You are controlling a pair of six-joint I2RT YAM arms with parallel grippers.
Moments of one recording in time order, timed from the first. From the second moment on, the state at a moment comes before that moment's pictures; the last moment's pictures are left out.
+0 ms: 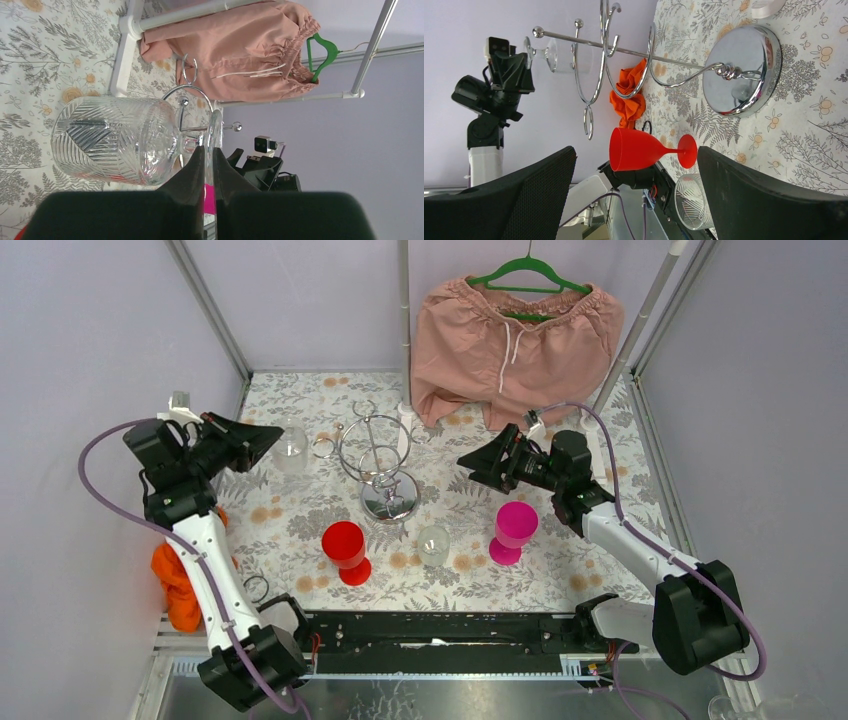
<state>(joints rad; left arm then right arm) 0.57 0.98 1.09 -0.50 1.00 -0.89 0.36 1.21 0.68 0.31 -0.67 1.09</state>
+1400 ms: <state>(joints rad) -0.10 1.17 1.36 0.15 0.78 -1.37 0.17 1.07 0.79 0.15 -0.70 1.04</state>
